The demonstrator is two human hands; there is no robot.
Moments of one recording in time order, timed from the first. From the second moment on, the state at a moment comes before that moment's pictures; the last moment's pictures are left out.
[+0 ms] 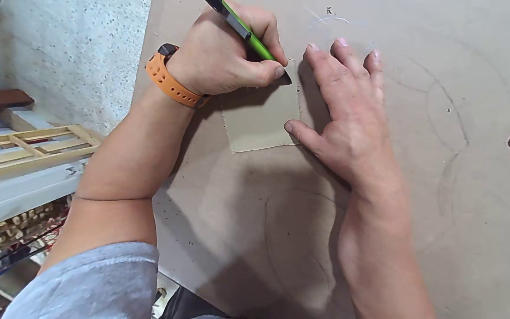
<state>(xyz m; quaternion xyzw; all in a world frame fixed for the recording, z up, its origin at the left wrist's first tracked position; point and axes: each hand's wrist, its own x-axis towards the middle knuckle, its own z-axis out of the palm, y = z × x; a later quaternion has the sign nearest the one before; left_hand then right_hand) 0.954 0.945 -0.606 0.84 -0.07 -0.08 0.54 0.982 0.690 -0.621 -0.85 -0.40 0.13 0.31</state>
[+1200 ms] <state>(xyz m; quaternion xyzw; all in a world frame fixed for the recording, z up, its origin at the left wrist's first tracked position) 0.895 0.982 -0.607 0.83 -0.07 -0.07 0.55 0.984 0.687 -0.623 -0.84 -0.42 0.14 0.31</state>
